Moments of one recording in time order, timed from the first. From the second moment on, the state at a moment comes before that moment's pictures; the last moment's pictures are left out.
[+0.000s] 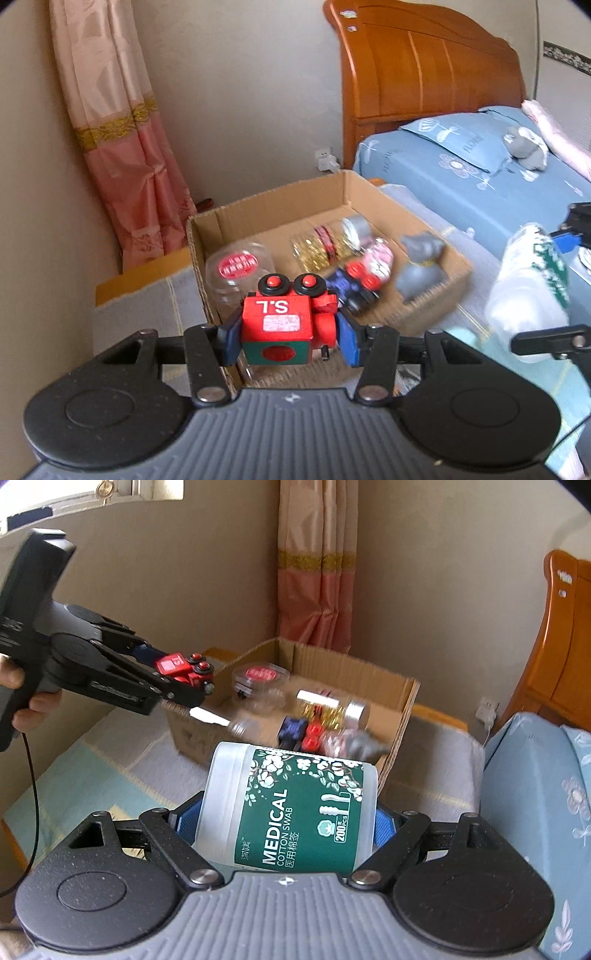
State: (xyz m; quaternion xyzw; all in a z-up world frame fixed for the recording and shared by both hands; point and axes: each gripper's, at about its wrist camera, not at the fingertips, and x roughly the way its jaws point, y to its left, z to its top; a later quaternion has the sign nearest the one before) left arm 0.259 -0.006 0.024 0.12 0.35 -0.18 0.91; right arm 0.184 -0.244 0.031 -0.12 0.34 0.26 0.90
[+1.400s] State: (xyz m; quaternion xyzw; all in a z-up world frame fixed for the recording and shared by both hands) left arm 0.225 0.048 0.008 0.07 0.32 -0.11 0.94; right arm 0.390 -0.220 0.042 -0.05 0.39 0.18 0.90
